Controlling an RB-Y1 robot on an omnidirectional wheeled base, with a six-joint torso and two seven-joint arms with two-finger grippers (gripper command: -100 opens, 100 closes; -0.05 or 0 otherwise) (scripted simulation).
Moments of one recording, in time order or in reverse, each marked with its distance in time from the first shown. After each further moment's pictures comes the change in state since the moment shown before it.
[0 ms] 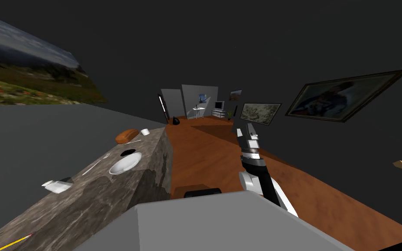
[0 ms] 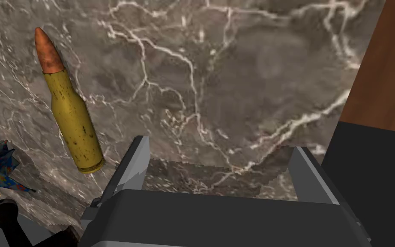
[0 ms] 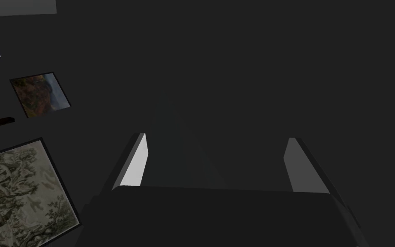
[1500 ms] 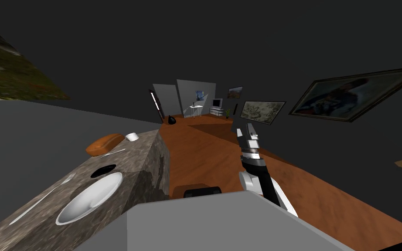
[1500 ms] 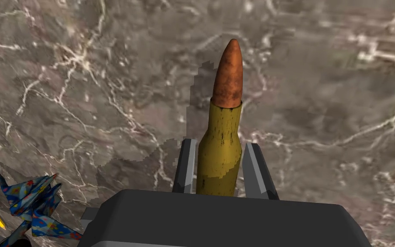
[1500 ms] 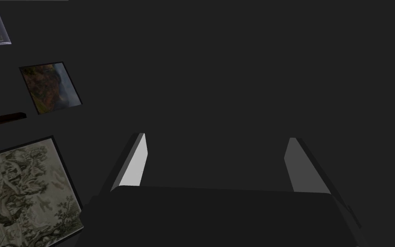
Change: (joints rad) left arm -0.052 -0.042 -0.016 0.090 -0.035 0.014 0.061; right arm -0.001 0.000 0.000 0.000 0.000 0.000 0.000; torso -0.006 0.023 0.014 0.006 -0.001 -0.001
